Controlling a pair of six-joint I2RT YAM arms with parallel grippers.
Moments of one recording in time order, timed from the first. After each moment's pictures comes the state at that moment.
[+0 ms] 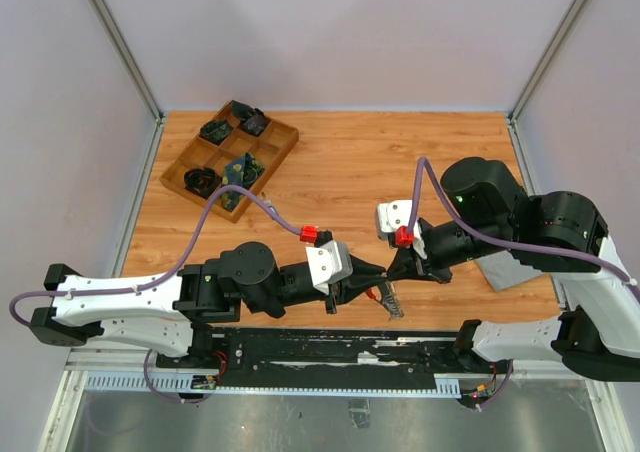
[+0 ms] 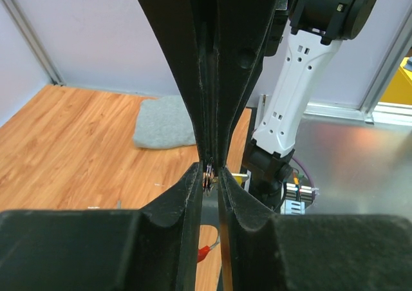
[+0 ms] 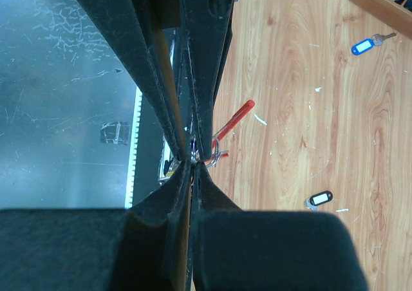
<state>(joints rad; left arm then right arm) -1.51 1.04 1.10 0.00 -0.18 0.06 1.06 1.16 1.88 -1.43 -0.46 -0.41</state>
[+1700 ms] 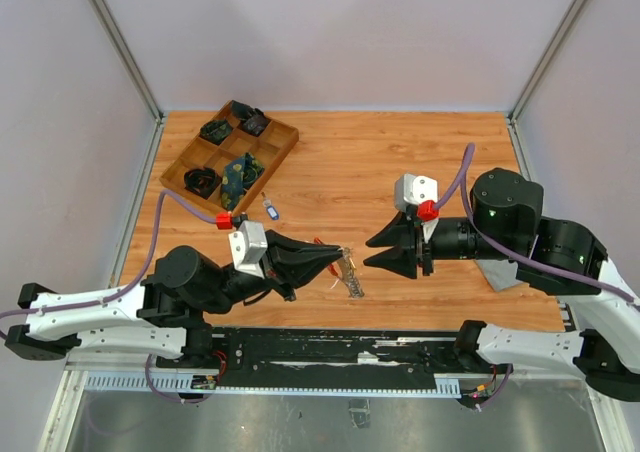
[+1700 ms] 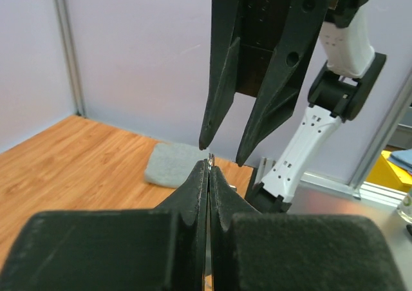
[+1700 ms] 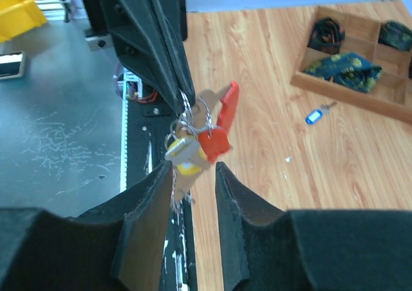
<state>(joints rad) -1.45 0.76 0.86 0.21 -0.25 -0.04 1.06 0.96 1.56 -0.90 -0.36 -0.14</state>
